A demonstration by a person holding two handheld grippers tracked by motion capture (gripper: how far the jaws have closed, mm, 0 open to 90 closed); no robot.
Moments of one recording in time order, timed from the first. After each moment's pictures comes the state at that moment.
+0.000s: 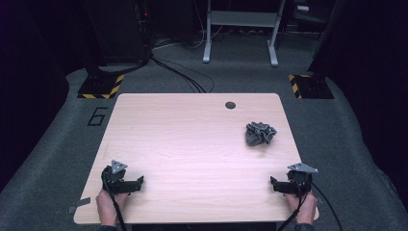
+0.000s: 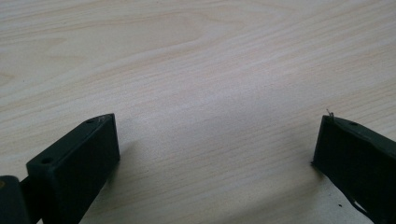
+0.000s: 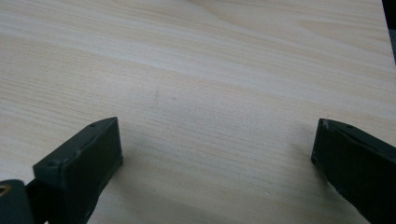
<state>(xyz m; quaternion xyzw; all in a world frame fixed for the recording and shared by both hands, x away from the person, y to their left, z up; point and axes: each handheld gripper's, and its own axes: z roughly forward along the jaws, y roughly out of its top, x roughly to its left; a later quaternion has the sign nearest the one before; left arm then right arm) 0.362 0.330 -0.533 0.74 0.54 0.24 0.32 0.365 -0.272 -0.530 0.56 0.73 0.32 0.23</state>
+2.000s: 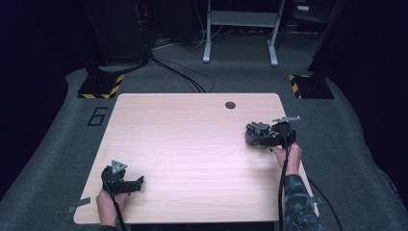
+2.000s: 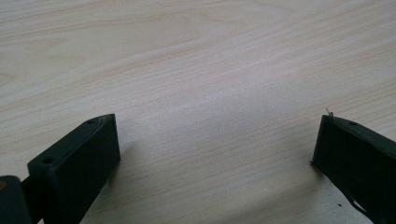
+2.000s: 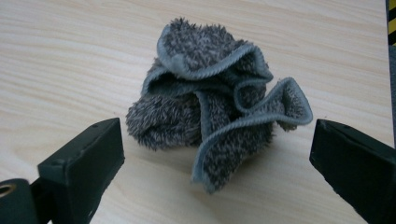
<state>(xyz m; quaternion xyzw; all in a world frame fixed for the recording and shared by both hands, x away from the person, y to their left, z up) 0.362 0.330 -0.533 0.74 0.54 0.24 0.32 0.504 -0.232 -0.458 0.55 0.75 0.31 0.20</state>
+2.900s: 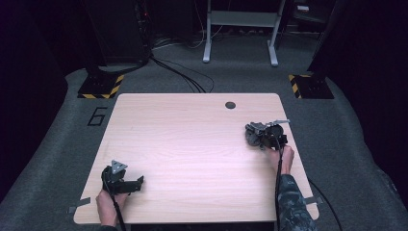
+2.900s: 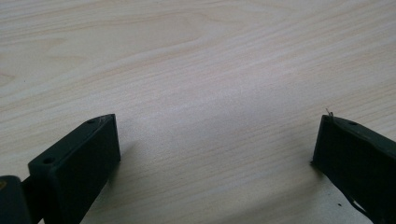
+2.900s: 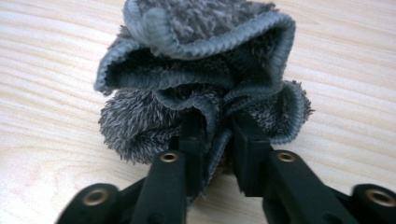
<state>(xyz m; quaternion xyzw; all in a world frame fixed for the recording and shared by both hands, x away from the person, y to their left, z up) 0.362 0.330 -0.532 0.74 0.54 0.24 0.32 0.517 -0.221 -0.493 0.56 0.75 0.29 0.20</state>
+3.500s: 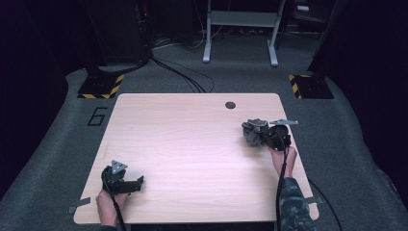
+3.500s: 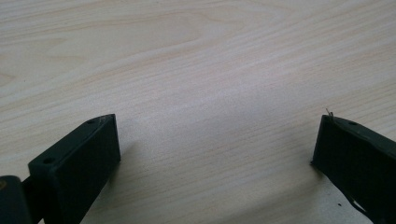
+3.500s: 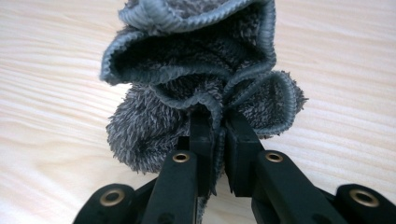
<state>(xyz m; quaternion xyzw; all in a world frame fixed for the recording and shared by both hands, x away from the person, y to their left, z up) 0.362 0.330 -0.533 0.74 0.54 0.24 0.32 0.490 -0.221 -0.460 0.53 0.74 0.36 0.21</state>
